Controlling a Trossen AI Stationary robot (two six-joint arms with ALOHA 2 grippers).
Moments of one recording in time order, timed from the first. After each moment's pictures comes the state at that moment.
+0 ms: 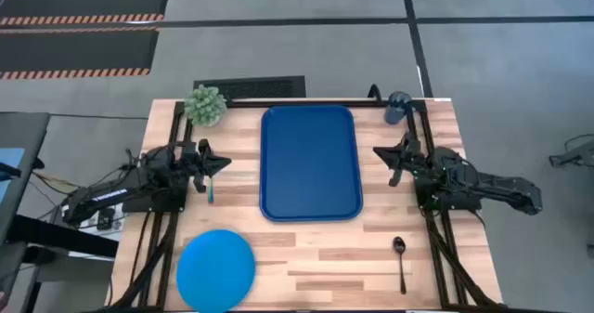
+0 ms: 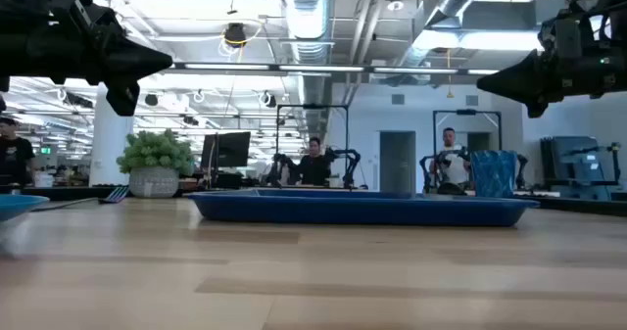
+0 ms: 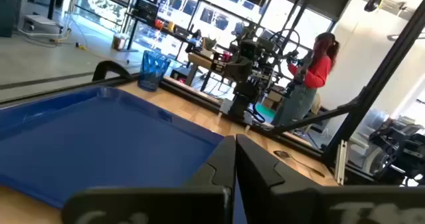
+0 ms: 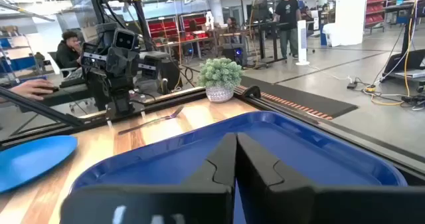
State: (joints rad) left arm 0.34 0.02 0.01 0.07 0.19 -0.43; right arm -0.25 0.02 0.01 0.04 0.16 0.16
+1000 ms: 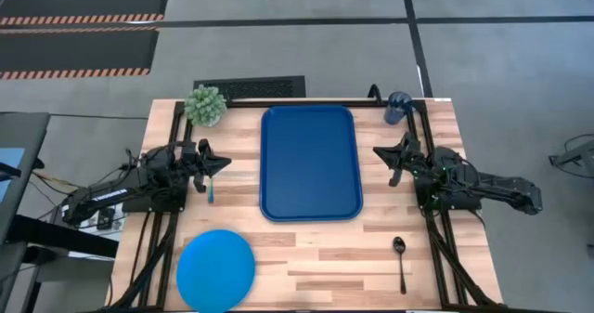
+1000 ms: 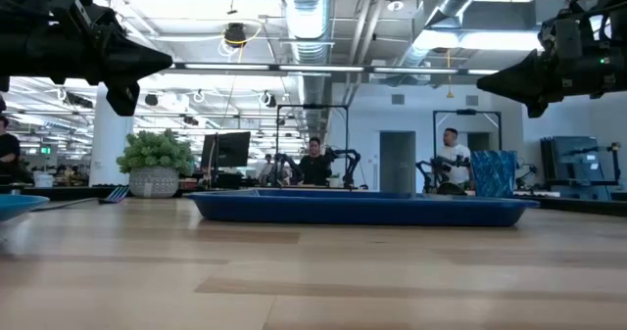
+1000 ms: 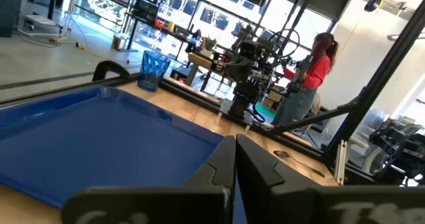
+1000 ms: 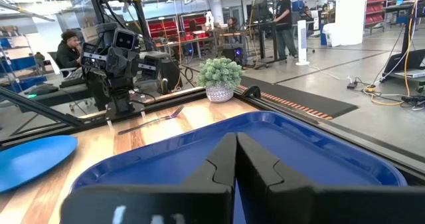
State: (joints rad) left arm 0.34 0.02 0.01 0.07 0.19 -0.43; right arm -0.25 0.02 0.01 0.04 0.16 0.16
